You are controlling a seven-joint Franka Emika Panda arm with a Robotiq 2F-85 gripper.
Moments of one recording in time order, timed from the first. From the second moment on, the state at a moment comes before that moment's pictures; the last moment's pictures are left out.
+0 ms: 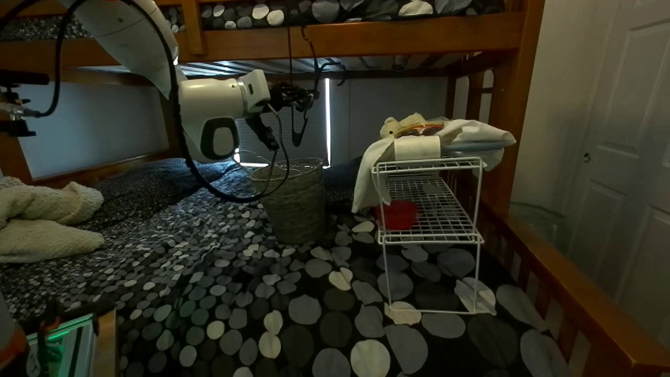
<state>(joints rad) 0.46 0.18 0.07 -2.31 0.54 4.21 0.11</state>
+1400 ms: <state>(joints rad) 0.37 0.36 0.20 -2.20 0.33 4.22 0.01</state>
